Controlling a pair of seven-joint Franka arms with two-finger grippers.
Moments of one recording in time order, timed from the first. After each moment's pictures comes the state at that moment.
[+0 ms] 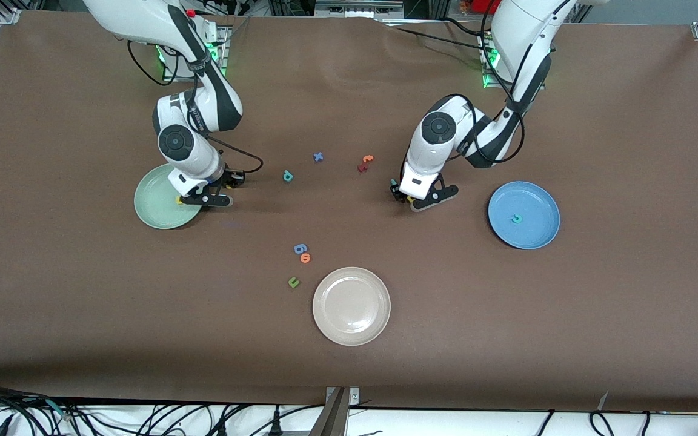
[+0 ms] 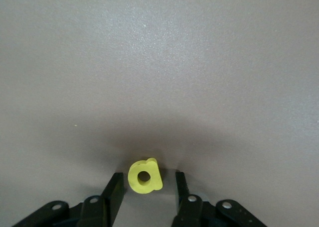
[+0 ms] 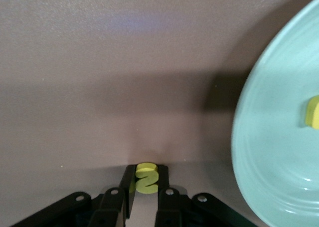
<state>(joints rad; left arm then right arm) -0.43 0.51 -0.20 -2.14 0.14 2.67 -1.16 0.49 0.34 -0.11 -2.33 0.11 2.51 0.34</state>
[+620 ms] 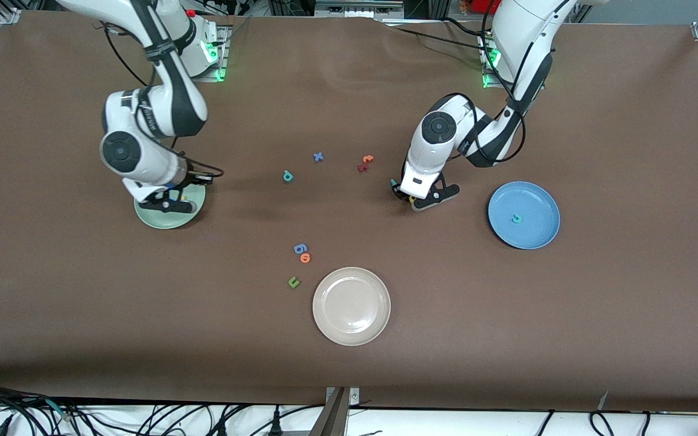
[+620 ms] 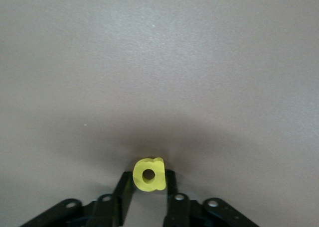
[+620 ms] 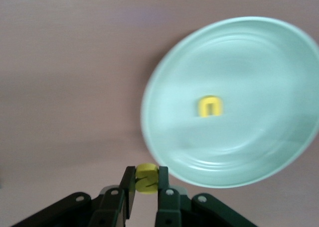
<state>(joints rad) -0.43 0.50 -0.20 -2.14 0.15 2.65 -1.16 0.48 0.25 -0.28 -2.19 0.11 2.17 0.23</state>
